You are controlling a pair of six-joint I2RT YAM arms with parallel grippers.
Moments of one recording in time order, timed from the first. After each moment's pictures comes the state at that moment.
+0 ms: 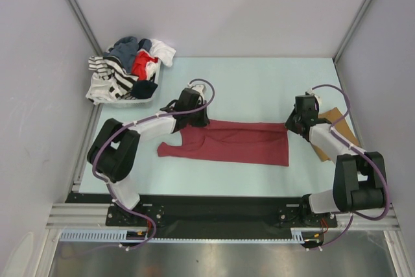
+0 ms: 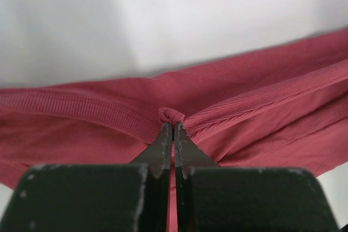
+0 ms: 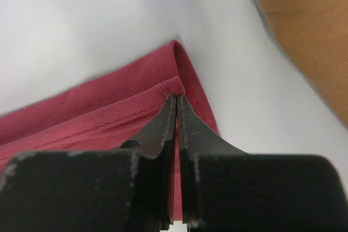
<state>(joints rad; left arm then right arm) -0.55 1.76 1.08 -0.09 0.09 -0.44 0.10 1.40 0.79 -0.22 0.16 0.54</state>
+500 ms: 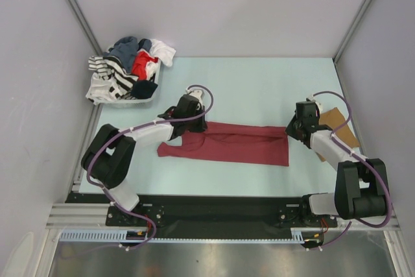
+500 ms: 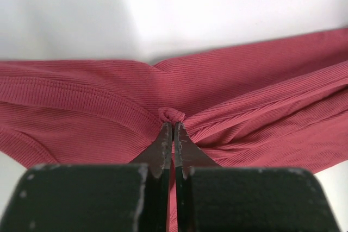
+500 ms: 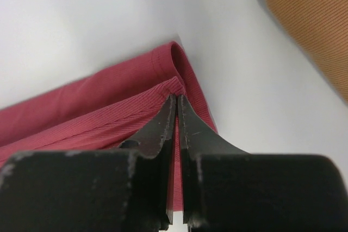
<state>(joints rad) -0.58 1.69 0.97 -0.04 0.03 -0.45 0.10 1.34 0.70 -0.21 0.16 0.58</state>
